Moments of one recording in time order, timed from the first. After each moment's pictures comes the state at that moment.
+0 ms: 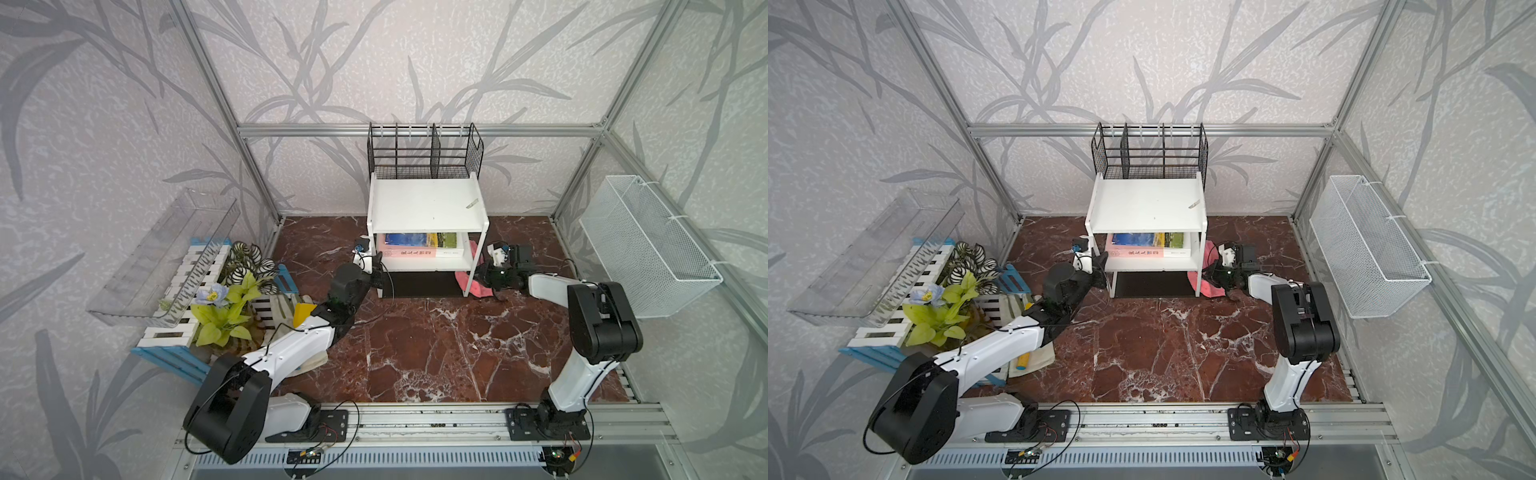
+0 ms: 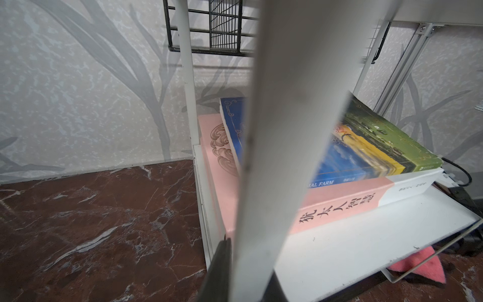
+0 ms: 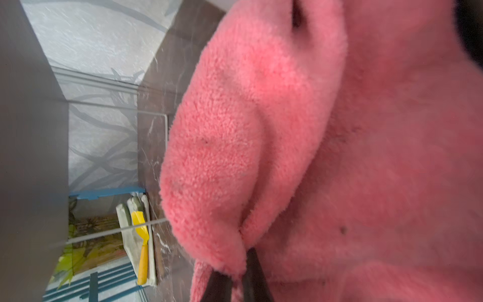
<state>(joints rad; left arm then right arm) -0.45 1.30 0.66 0.47 -0.15 -0.13 0.09 1.79 0.91 0.04 -0.68 0.62</state>
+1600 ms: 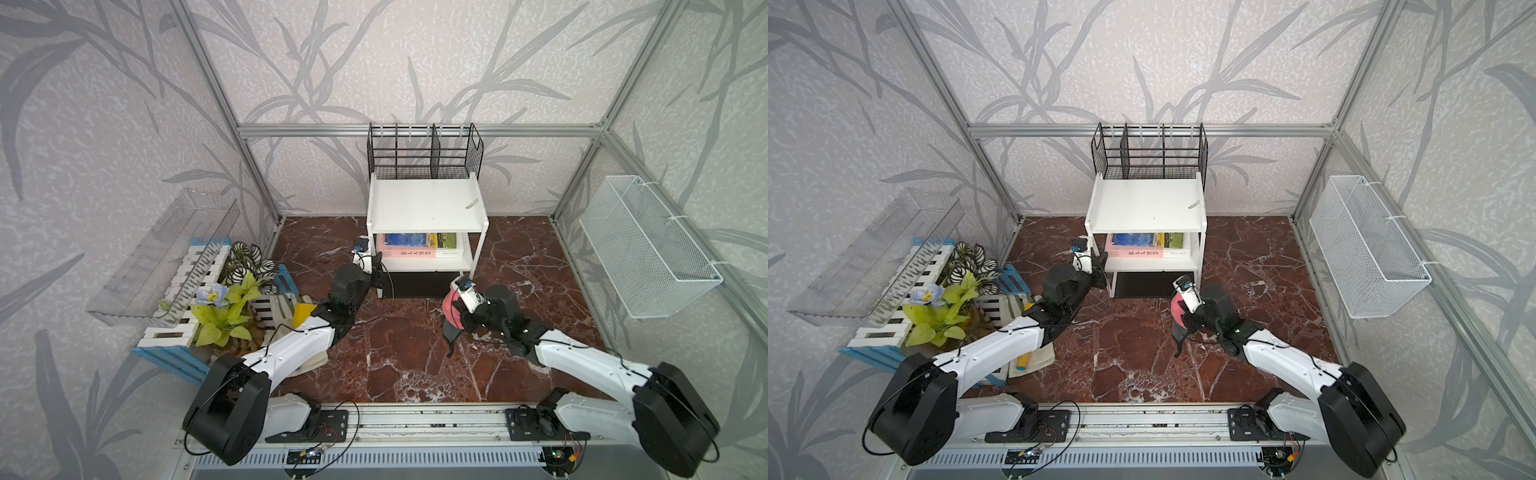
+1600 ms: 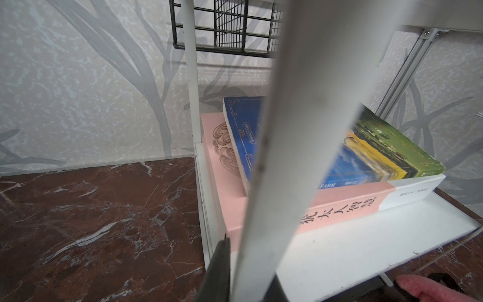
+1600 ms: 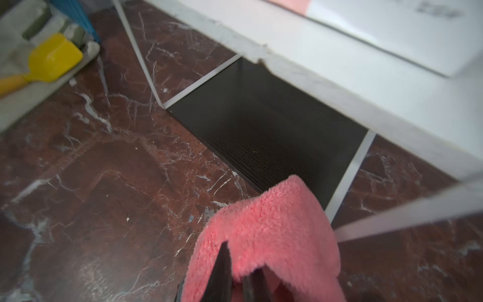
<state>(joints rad) -0.46 1.29 0.66 0.45 -0.17 -0.16 0.66 1.26 0.56 0.11 0.00 -0.16</state>
